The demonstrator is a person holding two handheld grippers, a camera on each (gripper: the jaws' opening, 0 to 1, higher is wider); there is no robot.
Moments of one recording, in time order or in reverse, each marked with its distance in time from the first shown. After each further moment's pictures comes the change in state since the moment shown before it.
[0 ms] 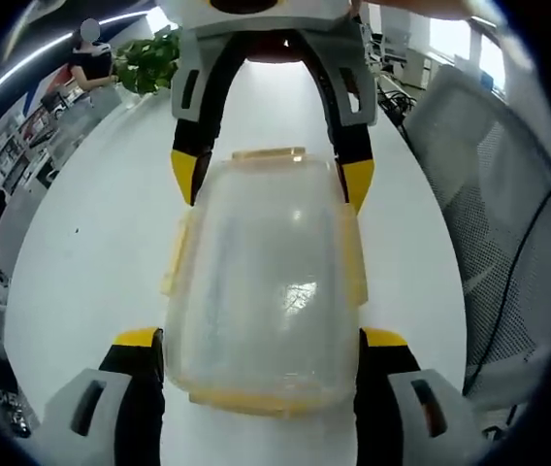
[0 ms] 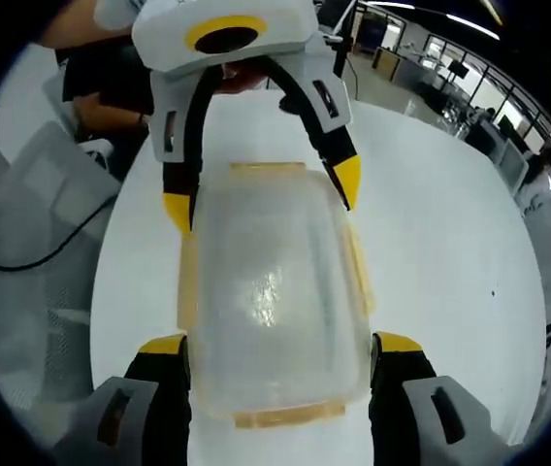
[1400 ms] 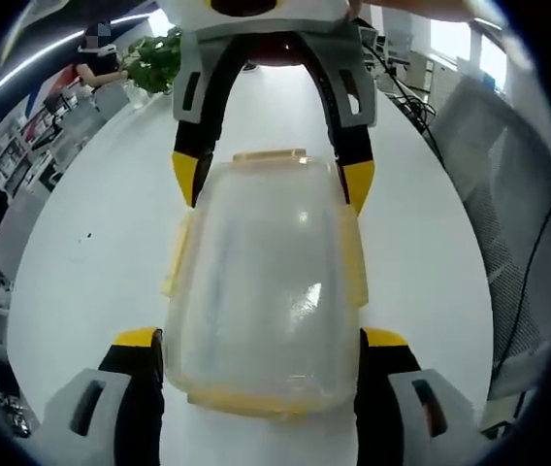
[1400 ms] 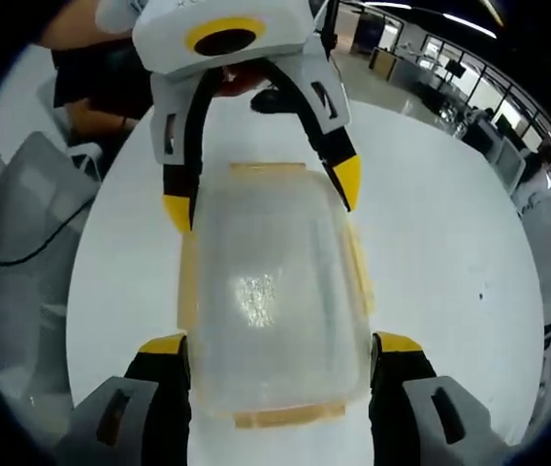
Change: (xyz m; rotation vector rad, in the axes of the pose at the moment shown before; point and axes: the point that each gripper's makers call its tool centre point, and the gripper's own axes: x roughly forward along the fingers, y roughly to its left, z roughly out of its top) left arm 0.016 0.054 0.004 0.005 -0.017 0.008; right arm 0.005 -0.054 -0.005 0.003 -0.005 -0.005
